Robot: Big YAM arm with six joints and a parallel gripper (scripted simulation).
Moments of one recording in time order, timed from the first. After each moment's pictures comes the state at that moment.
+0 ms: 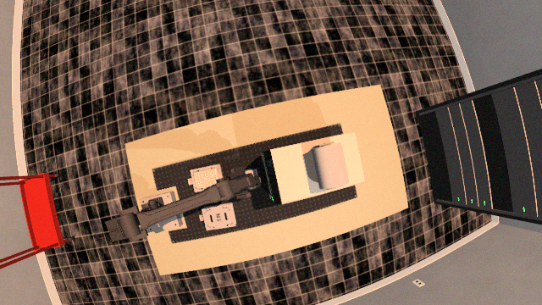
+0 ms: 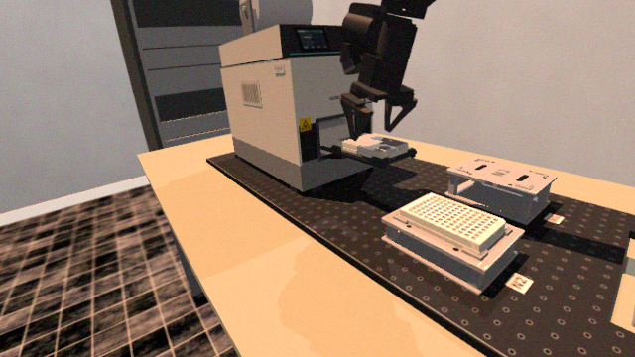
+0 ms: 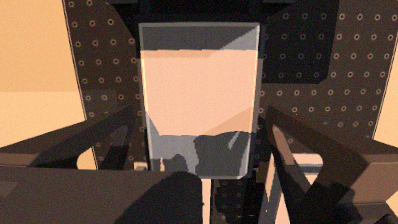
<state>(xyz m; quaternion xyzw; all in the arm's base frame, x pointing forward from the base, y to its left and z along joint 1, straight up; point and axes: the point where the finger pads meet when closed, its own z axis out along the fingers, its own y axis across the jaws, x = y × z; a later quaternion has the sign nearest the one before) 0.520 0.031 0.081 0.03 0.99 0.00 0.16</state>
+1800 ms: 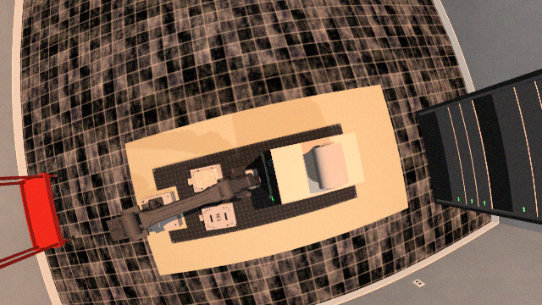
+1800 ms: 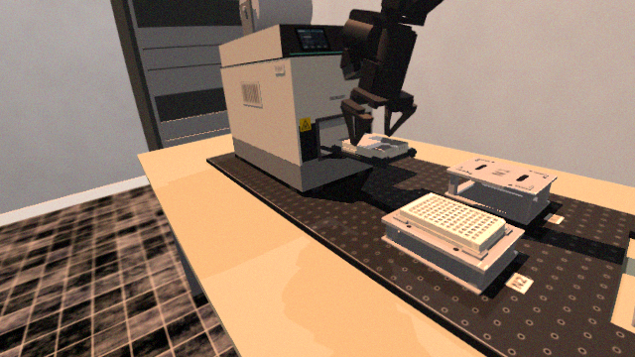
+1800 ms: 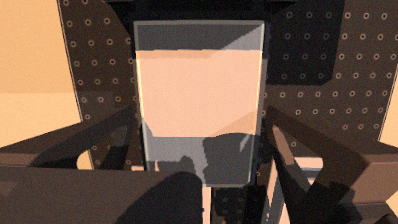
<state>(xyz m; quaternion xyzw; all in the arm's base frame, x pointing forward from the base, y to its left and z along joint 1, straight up) 0.520 0.031 0.071 0.03 0.99 0.00 0.16</state>
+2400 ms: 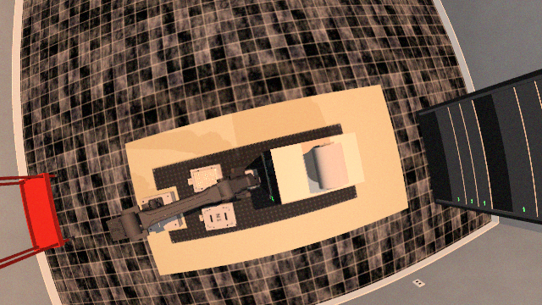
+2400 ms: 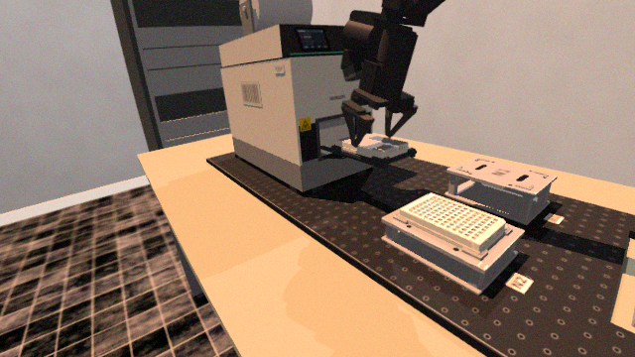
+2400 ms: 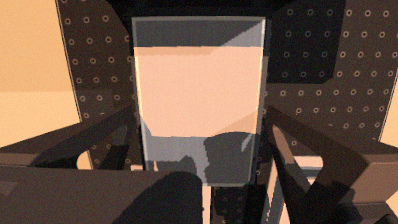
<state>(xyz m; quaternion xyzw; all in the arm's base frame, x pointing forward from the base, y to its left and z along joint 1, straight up) 0.518 0.031 0.069 0.03 0.99 0.00 0.16</state>
